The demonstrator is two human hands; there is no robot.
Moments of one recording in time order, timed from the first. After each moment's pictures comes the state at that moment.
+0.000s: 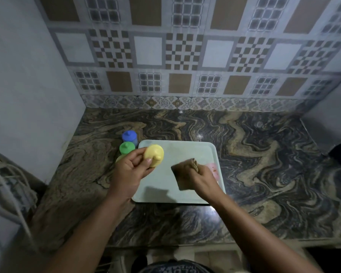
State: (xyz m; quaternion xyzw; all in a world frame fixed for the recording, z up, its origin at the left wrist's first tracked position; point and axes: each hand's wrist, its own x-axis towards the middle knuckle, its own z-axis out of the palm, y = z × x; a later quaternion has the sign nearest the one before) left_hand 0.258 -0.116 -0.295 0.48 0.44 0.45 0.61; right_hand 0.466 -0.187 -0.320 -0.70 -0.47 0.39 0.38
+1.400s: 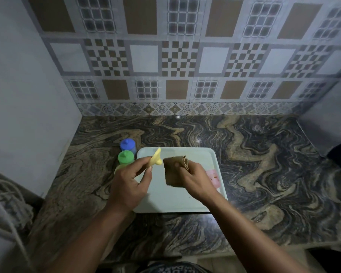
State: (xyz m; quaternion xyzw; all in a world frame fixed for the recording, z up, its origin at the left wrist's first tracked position) left_hand 0.245 -0.107 -0.292 0.77 0.40 0.44 0.23; right_hand 0.444 -0.164 -0.291 -0.69 -0.47 0.40 0.38
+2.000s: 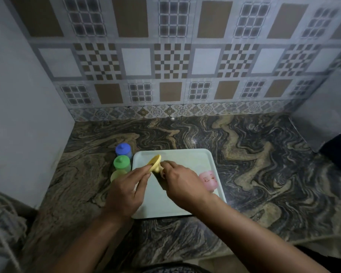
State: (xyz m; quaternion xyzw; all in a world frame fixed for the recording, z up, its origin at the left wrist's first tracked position) left_hand 0.245 -0.107 -0.289 0.84 0.32 0.42 0.14; right_hand 0.418 -0.156 -0.272 -0.70 -0.69 0.12 0.11
